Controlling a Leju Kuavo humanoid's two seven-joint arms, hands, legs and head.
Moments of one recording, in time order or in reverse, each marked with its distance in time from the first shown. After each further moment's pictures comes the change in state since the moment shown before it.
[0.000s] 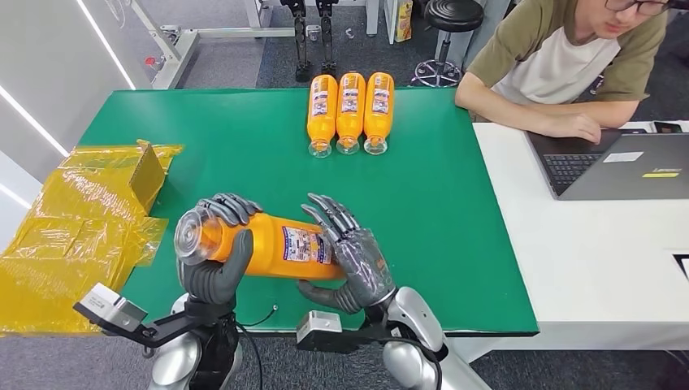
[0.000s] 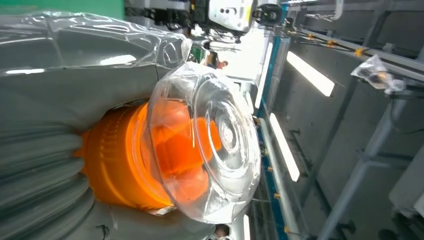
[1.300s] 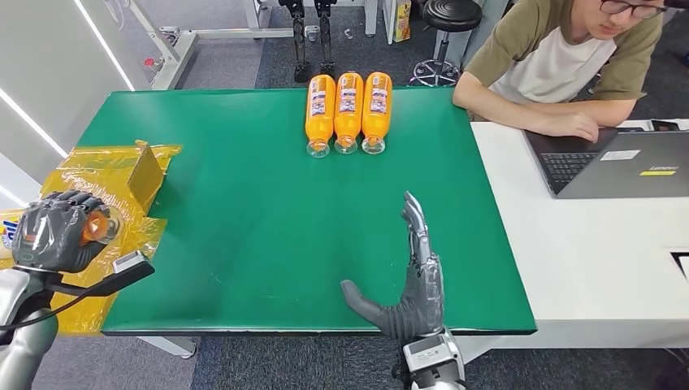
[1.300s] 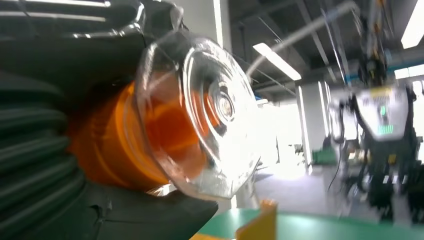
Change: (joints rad) left arm -0.111 0.661 0.350 0.279 -1.248 0.245 0.219; right arm 0.215 -0.002 -0.078 -0.233 -0.498 -0.157 -0.267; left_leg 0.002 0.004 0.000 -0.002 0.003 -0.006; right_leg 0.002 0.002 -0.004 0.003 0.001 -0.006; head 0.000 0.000
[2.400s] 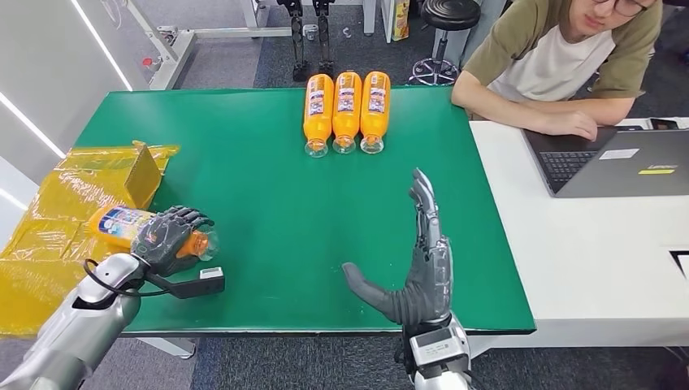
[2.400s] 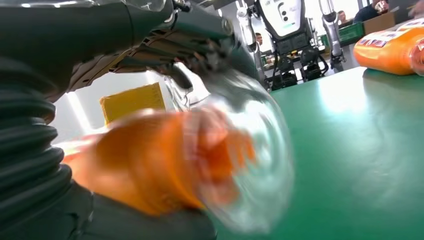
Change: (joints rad) left arm -0.310 -0.141 -0.396 0.616 0.024 0.075 -0.147; right arm -0.048 -0.001 0.000 -0.070 0.052 0.003 0.056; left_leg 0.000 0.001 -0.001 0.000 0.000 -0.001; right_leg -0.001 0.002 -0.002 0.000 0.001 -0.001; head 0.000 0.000
